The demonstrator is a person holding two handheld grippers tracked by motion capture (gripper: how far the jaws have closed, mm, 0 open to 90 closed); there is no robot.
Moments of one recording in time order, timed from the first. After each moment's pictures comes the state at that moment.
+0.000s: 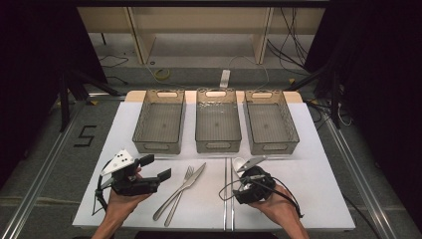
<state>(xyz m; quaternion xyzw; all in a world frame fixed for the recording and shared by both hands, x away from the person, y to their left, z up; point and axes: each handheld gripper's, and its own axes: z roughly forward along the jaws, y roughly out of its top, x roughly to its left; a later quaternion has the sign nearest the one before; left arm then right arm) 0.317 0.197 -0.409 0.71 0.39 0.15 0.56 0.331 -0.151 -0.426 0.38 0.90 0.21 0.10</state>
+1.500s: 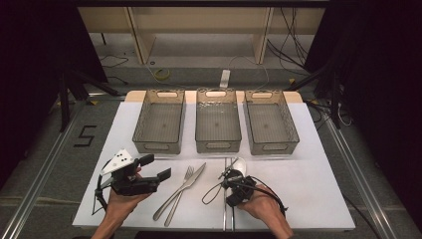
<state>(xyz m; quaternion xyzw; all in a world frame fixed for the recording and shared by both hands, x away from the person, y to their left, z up) 0.318 0.198 -0.409 0.71 0.39 0.14 0.56 0.346 -0.113 -0.458 0.35 0.93 0.11 0.05</state>
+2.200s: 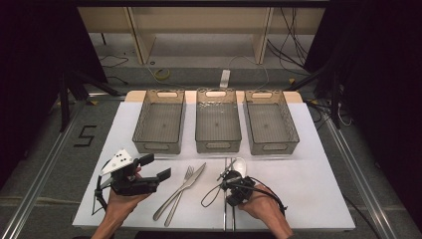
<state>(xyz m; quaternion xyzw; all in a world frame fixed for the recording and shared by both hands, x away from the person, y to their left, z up) 0.317 0.199 -0.409 0.71 0.39 0.14 0.57 0.343 -0.111 -0.455 0.33 0.94 0.11 0.06</state>
